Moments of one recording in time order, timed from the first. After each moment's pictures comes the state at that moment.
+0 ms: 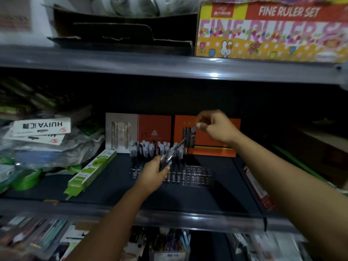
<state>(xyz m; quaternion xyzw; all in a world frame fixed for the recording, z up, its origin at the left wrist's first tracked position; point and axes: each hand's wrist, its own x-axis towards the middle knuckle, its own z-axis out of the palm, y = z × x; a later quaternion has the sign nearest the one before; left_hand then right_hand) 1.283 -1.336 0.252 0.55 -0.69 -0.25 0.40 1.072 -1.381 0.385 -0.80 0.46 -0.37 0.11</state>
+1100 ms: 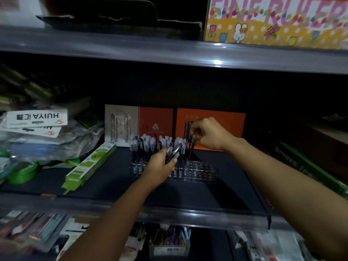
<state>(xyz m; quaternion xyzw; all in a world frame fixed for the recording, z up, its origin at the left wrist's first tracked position) 1.273 -1.349 0.252 0.52 -0.68 -0.28 0.43 1.088 -1.396 0.356 -0.86 0.46 -0.20 0.02</state>
